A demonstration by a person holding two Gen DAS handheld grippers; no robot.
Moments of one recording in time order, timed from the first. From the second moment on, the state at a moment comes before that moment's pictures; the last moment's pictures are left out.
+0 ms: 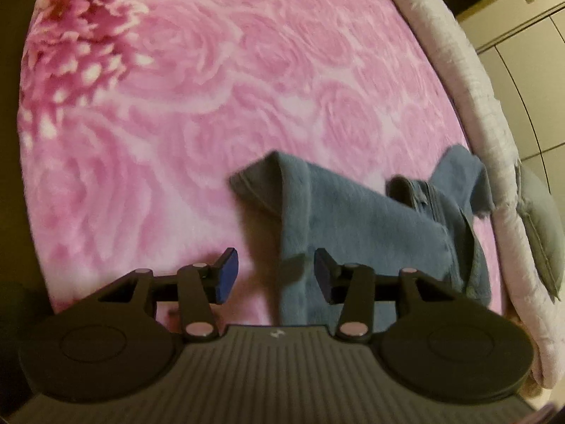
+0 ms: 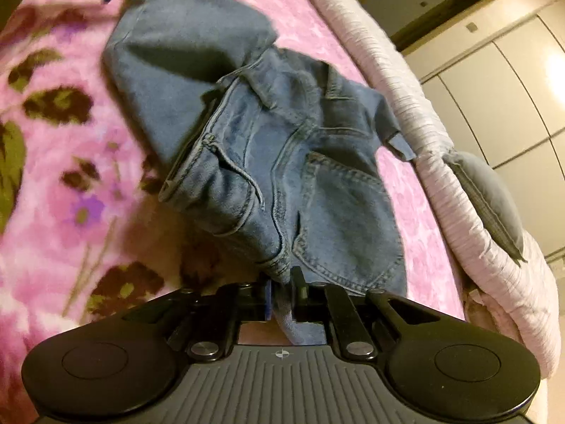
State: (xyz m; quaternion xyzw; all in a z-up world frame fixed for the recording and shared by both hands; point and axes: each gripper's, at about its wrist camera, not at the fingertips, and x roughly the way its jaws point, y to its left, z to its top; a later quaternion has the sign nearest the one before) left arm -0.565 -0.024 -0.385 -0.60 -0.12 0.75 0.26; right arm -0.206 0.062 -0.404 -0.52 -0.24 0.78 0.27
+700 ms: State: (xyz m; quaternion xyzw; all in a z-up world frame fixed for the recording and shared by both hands) left arm -0.615 0.027 -0.286 -0.50 -0.07 0.77 0.39; right arm -0.170 0.195 -0.230 -0.33 0.20 0.83 0.41
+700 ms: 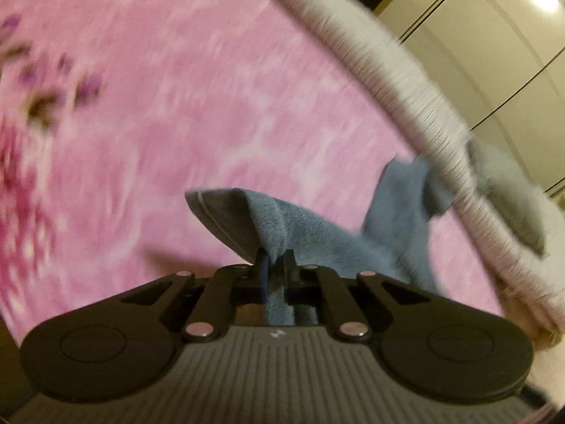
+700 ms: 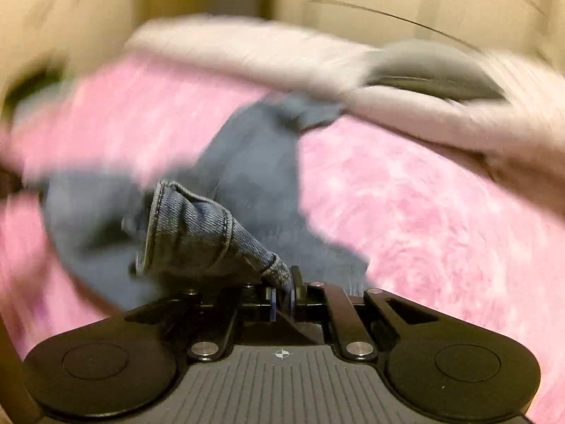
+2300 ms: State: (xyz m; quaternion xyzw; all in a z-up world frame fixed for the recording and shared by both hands) left arm -0.621 0.071 -0.268 -0.53 0.17 0.70 0.43; right arm -0.018 0.206 -0.270 -0.37 0.45 0.54 0.60
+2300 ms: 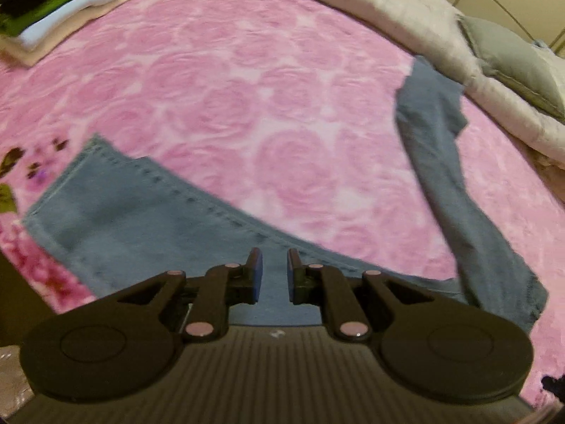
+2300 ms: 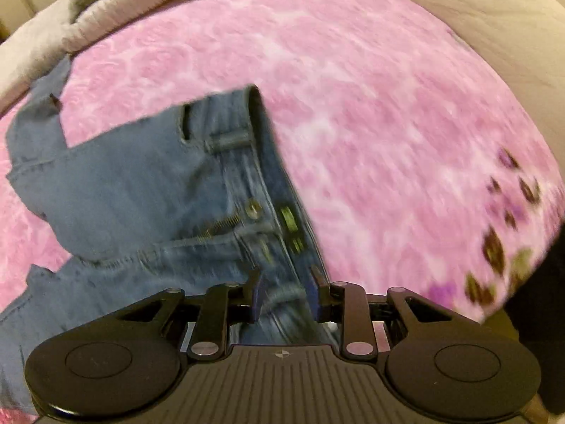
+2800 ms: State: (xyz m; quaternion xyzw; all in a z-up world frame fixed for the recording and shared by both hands) left arm -0.612 0.226 -0.304 -0.53 0.21 0.64 0.52; right arm -0.051 0.300 -0.302 -0.30 0.51 0.55 0.59
